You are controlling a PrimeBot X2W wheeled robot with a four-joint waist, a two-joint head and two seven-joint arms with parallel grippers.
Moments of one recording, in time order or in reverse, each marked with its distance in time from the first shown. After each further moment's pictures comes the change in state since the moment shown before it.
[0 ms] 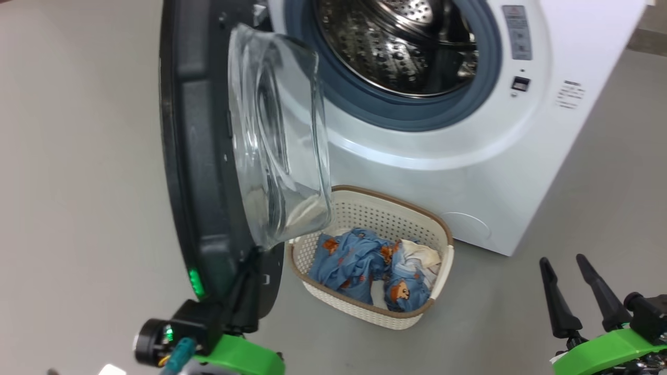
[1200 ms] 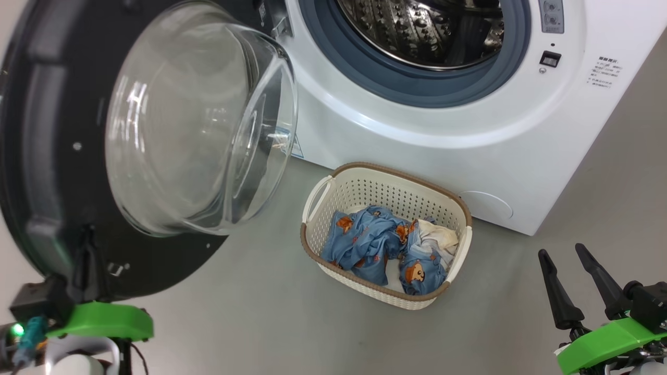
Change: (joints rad) left arm -0.073 0.128 0.338 0.166 -0.052 0.043 -0.076; right arm -0.040 -0.056 0.053 0.013 0.004 0.001 0.000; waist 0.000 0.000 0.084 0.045
